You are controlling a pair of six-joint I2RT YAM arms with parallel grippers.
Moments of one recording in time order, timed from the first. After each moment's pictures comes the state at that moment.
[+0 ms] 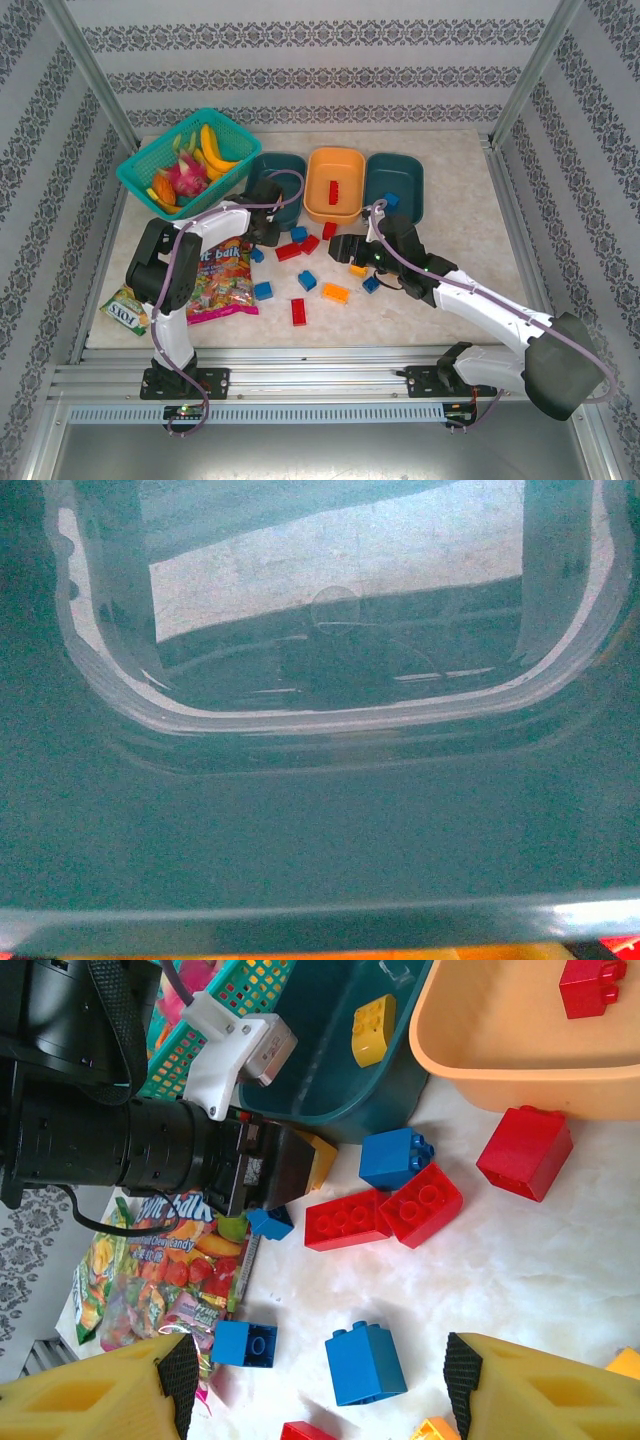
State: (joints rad) left arm -0.39 1.90 1.26 -0.60 -0.11 -0.24; right arm 0.62 1.17 0.67 -0.02 -0.23 0.68
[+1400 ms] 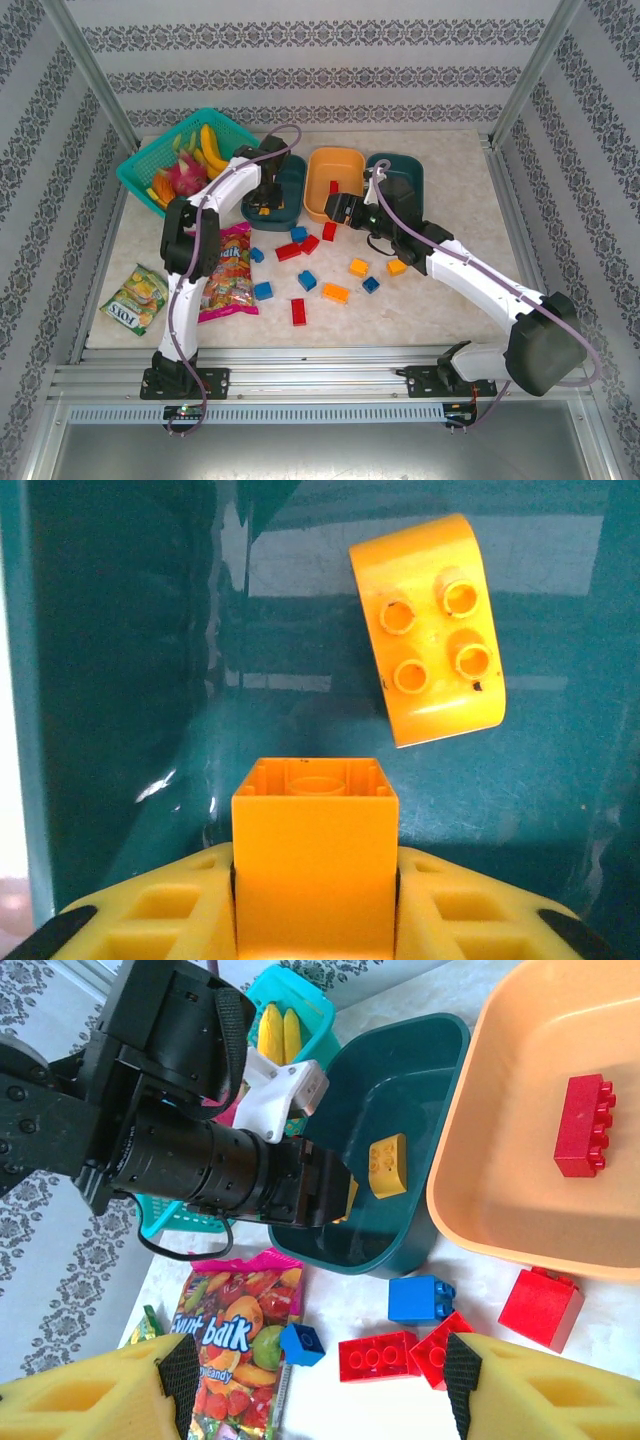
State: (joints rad) left arm -0.32 2.26 1.97 -1.07 -0.17 -0.35; right arm 0.55 1.32 0.95 -0.06 -0.20 0.71
